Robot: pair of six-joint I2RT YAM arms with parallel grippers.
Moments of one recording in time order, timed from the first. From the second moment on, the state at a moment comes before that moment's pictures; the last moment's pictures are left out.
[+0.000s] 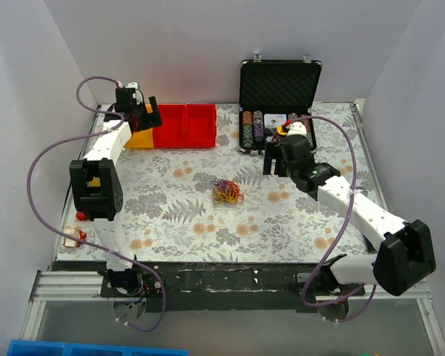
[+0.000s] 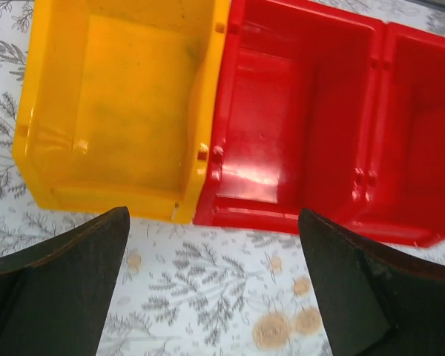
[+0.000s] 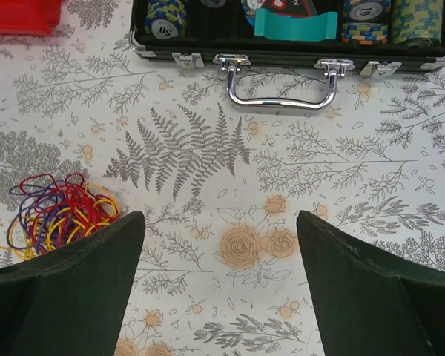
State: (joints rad) left arm -0.01 1.92 1.62 -0.37 0.02 -0.23; right arm 0.55 1.30 0.99 -0.35 0.29 0.38
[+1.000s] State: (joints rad) left arm -0.01 2.41 2.02 -0.30 -0.05 -0.22; right arm 0.68 1.09 0.79 -0.27 0.34 0.34
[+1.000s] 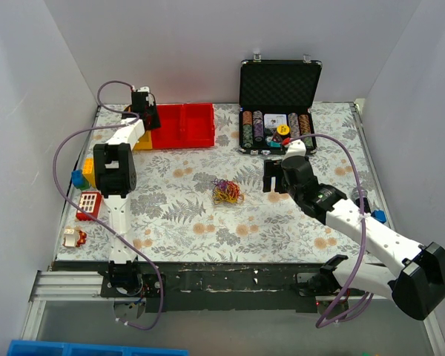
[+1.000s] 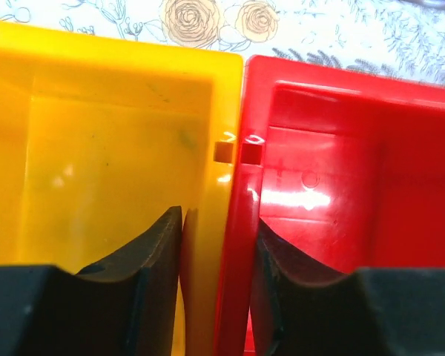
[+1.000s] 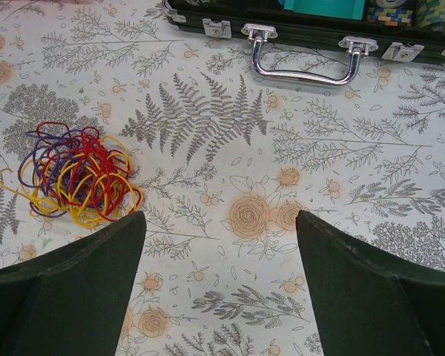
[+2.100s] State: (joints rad) left arm -0.22 1.65 0.92 -0.06 -0.15 -0.16; right arm 0.83 1.17 0.71 -0.17 0.31 0.40
